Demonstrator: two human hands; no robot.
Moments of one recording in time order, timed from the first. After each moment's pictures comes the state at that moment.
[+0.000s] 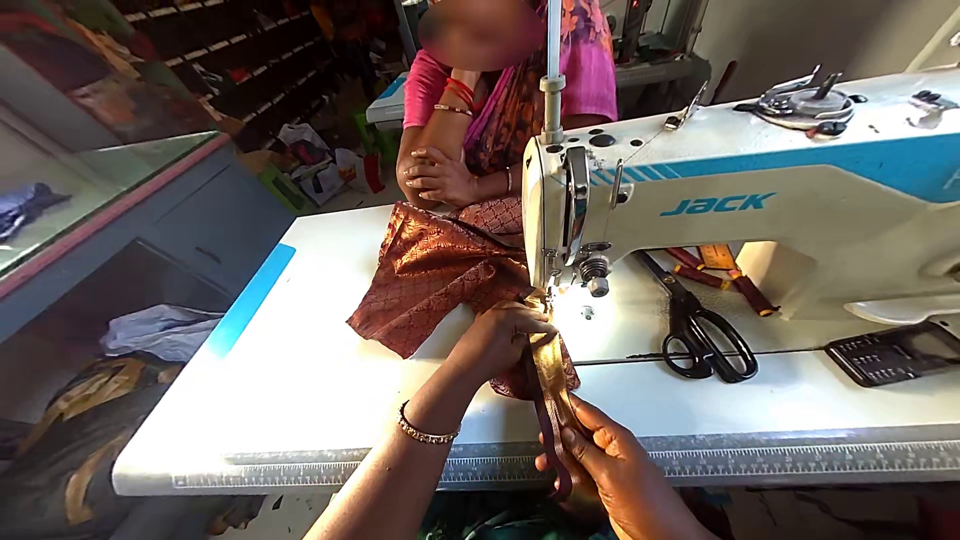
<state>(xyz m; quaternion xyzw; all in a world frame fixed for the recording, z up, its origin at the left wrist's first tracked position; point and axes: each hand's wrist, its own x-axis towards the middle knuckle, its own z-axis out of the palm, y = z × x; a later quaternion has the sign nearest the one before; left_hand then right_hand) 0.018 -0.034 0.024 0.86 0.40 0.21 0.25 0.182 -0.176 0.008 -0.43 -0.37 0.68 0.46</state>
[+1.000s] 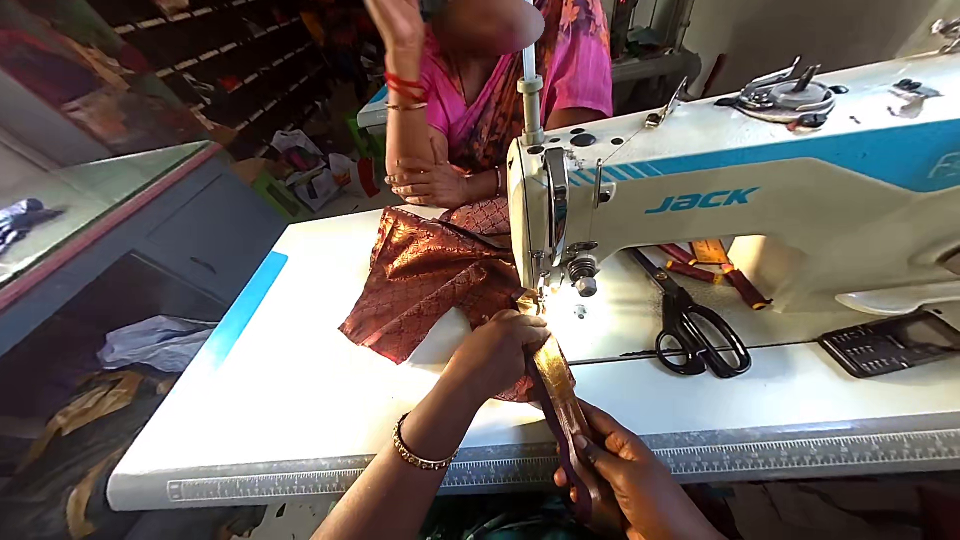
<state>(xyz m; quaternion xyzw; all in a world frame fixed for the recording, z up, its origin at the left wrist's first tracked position) 0.027 -0.041 0.022 0.88 0.41 0.12 0.18 0.199 -0.181 0.004 -0.45 -0.30 0.72 0.44</state>
